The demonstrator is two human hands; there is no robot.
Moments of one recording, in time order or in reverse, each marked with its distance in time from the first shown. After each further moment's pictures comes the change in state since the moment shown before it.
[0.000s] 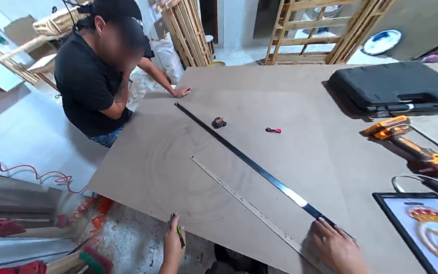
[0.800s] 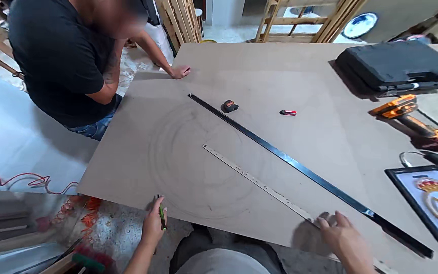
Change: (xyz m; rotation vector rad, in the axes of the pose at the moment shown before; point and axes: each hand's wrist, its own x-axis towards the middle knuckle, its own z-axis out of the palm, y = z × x) left_hand 0.114 -0.106 -0.114 0.030 -0.160 0.070; right_hand -0.040 -0.121 0.006 0.202 0.076 0.473
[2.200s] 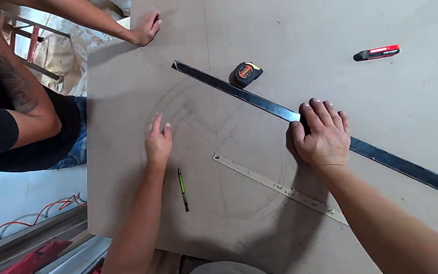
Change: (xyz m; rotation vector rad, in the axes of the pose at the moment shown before) left_hand 0.377 0.152 -0.010 0.205 0.160 0.229; right_hand 0.206 -0.266 0.091 0.001 0.235 -0.458
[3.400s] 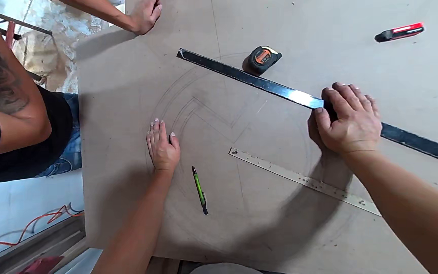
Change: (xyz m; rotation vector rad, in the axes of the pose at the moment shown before) left_hand -0.023 -0.083 0.041 0.200 0.099 0.184; right_hand 0.003 -0.004 -0.002 -0.045 -0.006 0.001
